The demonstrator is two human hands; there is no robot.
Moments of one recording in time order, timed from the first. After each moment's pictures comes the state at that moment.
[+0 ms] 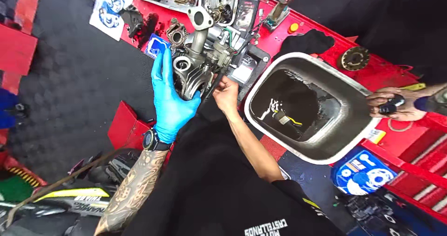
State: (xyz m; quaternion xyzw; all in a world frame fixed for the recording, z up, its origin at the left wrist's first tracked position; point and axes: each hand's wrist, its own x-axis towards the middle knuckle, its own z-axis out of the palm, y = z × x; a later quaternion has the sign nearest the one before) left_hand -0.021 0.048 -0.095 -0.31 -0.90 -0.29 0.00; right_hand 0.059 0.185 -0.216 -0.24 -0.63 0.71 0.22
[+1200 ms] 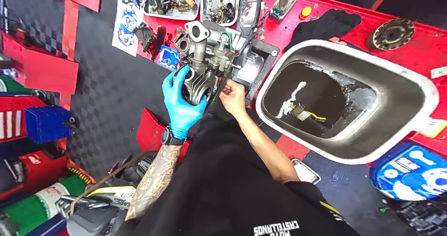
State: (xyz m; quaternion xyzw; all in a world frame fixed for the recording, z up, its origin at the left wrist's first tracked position) left_hand -0.031 0.056 -0.118 -0.34 -0.88 -0.33 0.04; right_hand 0.058 0.189 -0.233 -0.21 -0.62 0.70 0.28
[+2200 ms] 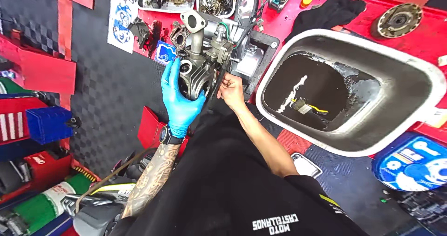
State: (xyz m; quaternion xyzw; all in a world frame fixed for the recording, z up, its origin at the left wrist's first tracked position) left_hand -0.028 0.055 -0.118 -0.35 -0.88 -0.32 0.03; right_hand 0.064 0.188 -0.230 -0.18 -0.51 0.81 0.23
